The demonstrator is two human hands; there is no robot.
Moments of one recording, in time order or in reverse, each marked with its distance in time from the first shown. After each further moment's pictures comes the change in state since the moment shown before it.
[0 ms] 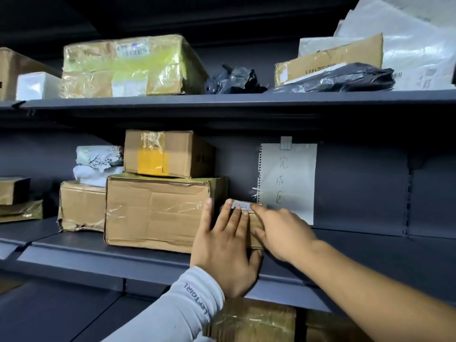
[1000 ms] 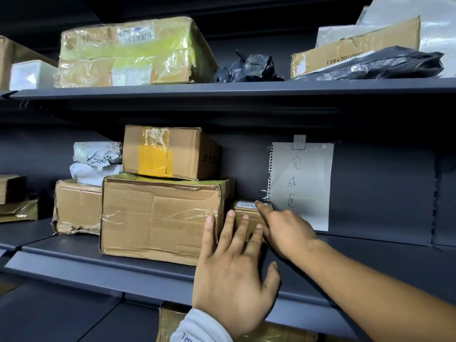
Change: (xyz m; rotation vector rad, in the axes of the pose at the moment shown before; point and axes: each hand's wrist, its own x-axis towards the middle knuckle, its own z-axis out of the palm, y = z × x) left_hand -0.011 0.000 0.037 -0.258 0.255 -0.093; right_hand 0.058 0.006 0.039 -0.020 -0.033 0.036
